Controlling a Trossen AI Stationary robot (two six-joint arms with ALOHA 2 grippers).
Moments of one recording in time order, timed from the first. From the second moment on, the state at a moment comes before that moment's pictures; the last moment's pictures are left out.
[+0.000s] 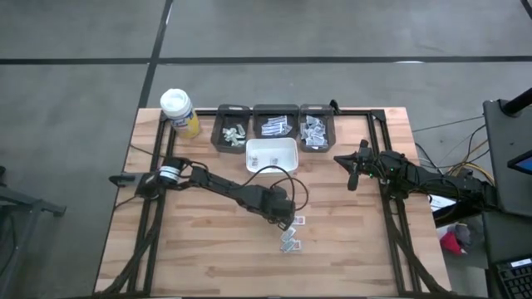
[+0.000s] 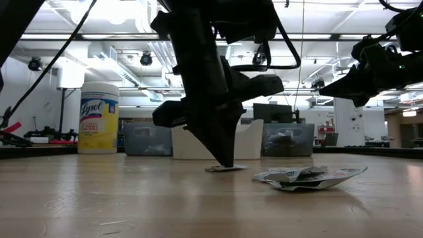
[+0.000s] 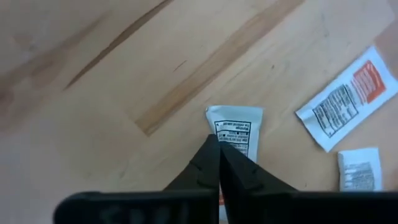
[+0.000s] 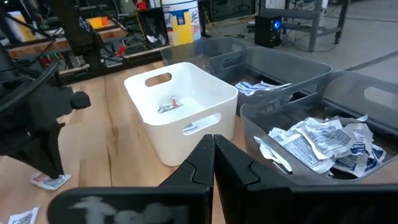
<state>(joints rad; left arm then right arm) -0.21 2.22 1.60 -0.69 -0.14 -1.08 -0.27 0.21 0.02 0.00 0.11 0.18</state>
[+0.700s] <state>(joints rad) 0.09 1.84 1.62 -0.70 -0.40 -0.29 -0.27 0.21 0.02 0.00 0.11 0.17</state>
